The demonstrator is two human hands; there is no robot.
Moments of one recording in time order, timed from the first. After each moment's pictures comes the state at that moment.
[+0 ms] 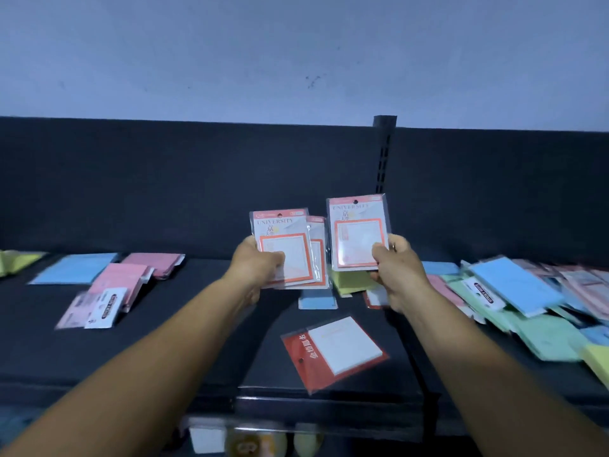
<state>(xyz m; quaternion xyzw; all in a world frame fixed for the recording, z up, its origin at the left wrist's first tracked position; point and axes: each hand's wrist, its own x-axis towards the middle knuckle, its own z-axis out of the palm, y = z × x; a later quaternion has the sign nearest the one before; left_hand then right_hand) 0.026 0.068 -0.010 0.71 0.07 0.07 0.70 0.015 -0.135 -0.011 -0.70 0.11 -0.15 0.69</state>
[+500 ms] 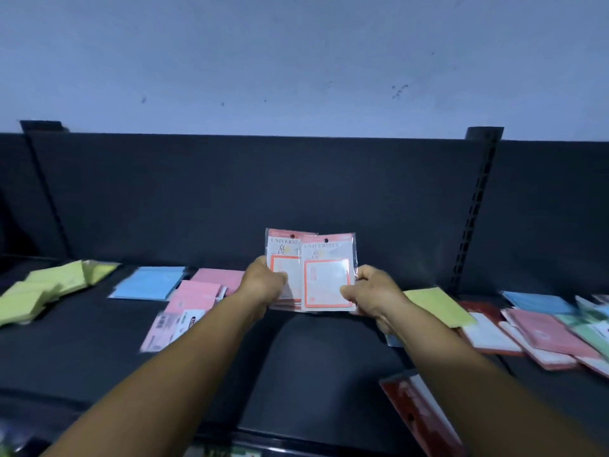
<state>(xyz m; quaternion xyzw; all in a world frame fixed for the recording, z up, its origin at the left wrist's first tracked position) 0.068 0.193 -0.020 0.77 0.13 0.07 0.62 0.073 0.014 -0.029 -0.81 0.05 0.02 0.58</state>
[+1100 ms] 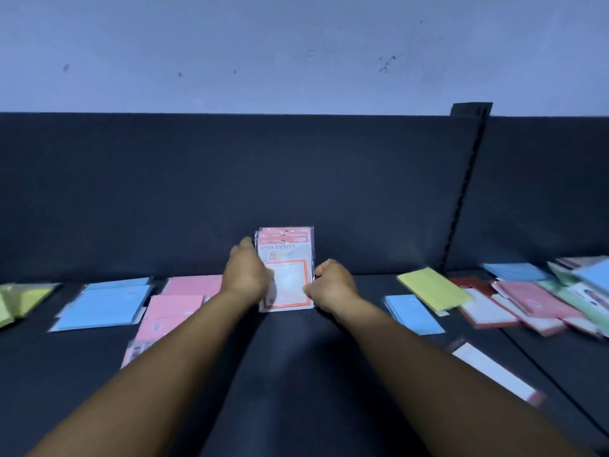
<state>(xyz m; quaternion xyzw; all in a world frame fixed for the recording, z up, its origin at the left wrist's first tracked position) 0.119 0.225 -0.029 0.92 0.04 0.11 0.38 0.100 0.088 -0.042 -0.90 0.13 -0.03 0.41</state>
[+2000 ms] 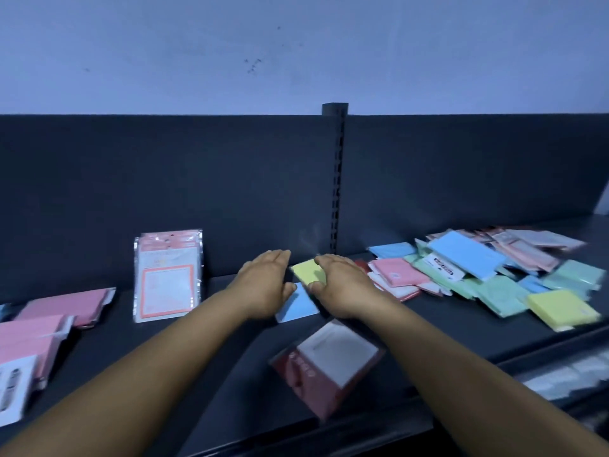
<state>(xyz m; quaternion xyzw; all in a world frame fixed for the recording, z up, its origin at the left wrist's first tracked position) 0.067 0.054 -0.026 0.95 -0.29 0.03 0.09 0.012 -0.092 -0.021 -0.99 0.05 -0.05 0.15</state>
